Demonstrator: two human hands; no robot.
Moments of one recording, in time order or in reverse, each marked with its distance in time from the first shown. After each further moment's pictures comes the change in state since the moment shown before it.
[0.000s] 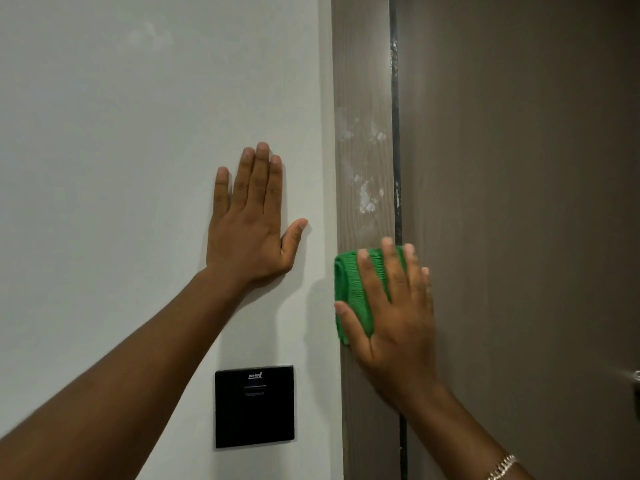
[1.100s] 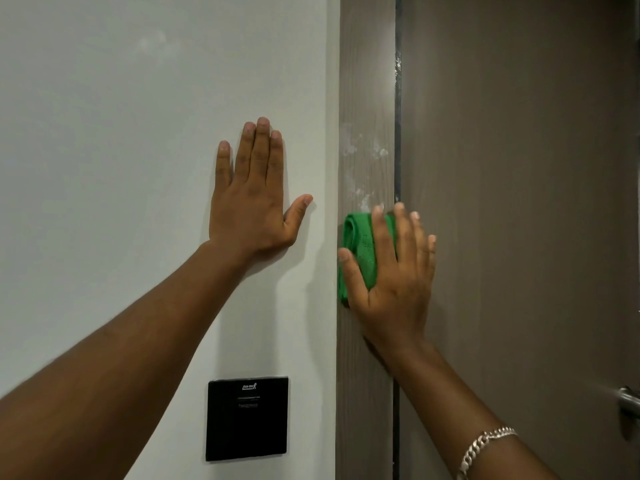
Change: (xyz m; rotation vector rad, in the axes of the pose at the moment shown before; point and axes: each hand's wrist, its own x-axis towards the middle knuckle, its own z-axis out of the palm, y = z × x) left_hand 0.039 -0.006 -0.004 -0.040 0.086 -0.050; right_hand 0.066 -0.003 0.000 0.039 0.129 0.131
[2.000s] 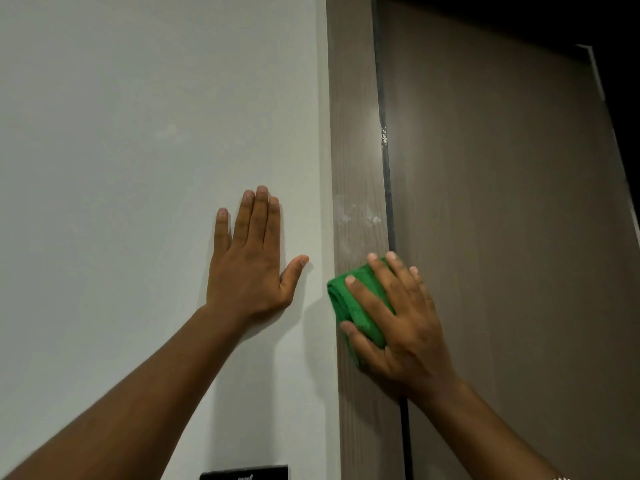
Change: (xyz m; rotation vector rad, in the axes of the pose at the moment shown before) left_hand 0.010 -0.005 -0.003 0.002 -0.020 -0.001; right_hand 0.031 0.032 -0.002 0.019 -0.021 -0.431
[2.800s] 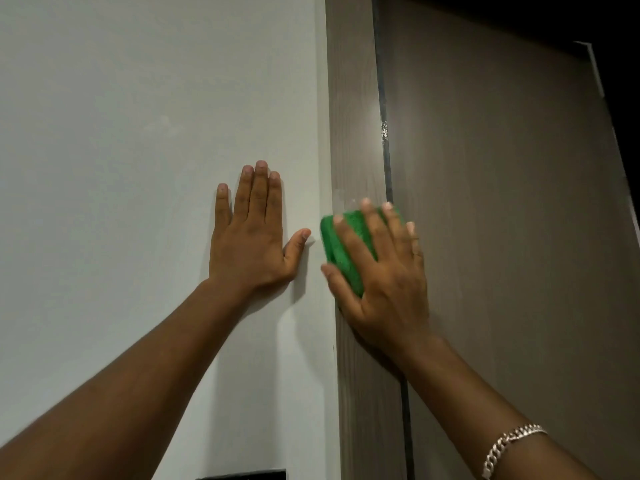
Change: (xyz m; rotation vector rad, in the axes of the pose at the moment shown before) left_hand 0.029 0.001 0.002 -0.024 0.023 -0.020; right_hand 0.058 -0.012 0.007 -0.051 0.004 0.145
